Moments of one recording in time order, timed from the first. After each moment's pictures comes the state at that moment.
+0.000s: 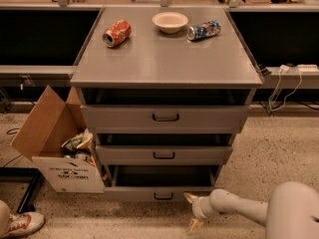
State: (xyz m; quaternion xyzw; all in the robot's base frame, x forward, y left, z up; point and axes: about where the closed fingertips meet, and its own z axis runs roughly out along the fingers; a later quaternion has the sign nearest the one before) arm 0.503 -0.153 0.161 -0.68 0.68 0.12 0.25
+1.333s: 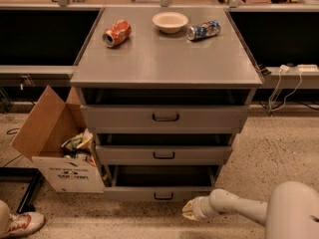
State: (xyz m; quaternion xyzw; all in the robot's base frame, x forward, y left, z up) arm 0.503 -0.153 0.161 -0.68 0.68 0.12 0.25
